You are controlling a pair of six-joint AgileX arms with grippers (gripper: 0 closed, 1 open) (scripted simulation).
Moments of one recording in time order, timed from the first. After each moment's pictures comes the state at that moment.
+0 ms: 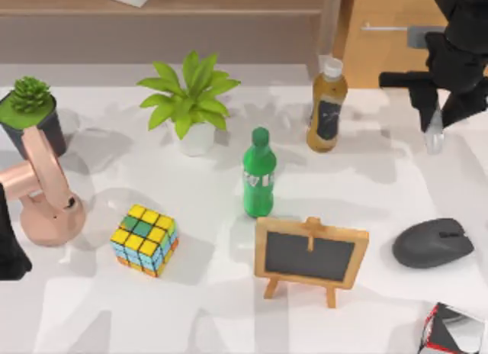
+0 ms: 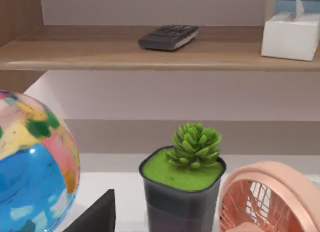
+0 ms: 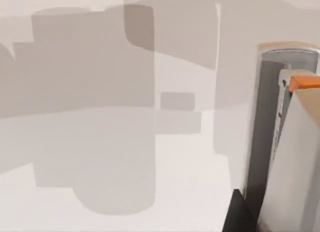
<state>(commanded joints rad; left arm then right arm) 0.00 0.00 0.00 0.00 0.00 0.00 0.17 2.32 1.99 -1.23 -0.01 0.22</state>
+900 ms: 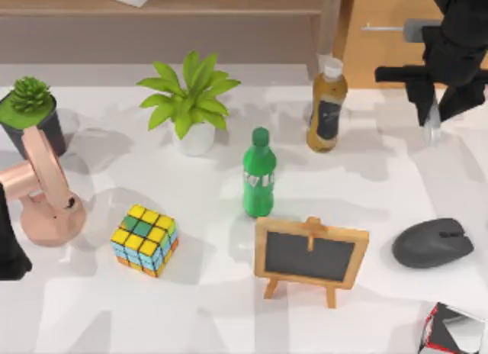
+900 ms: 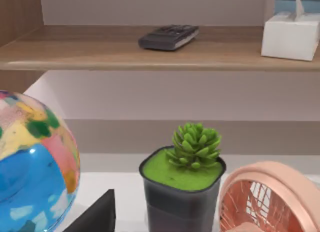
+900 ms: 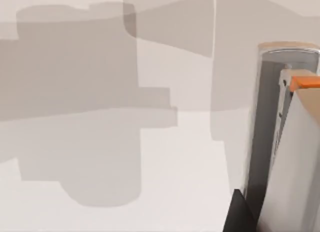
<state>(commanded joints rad) 0.00 0.00 0.00 0.00 0.00 0.00 0.18 2.32 2.04 -1.26 0.00 0.23</state>
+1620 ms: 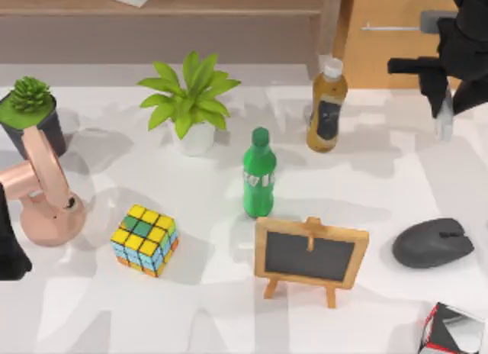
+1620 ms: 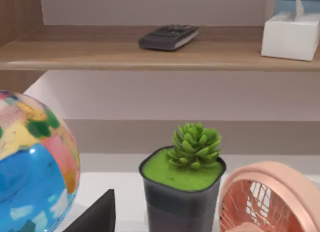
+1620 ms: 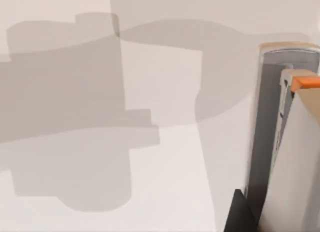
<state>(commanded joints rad) 0.00 0.00 0.00 0.00 0.00 0.00 0.15 2.29 2.01 -1.23 0.03 0.26</state>
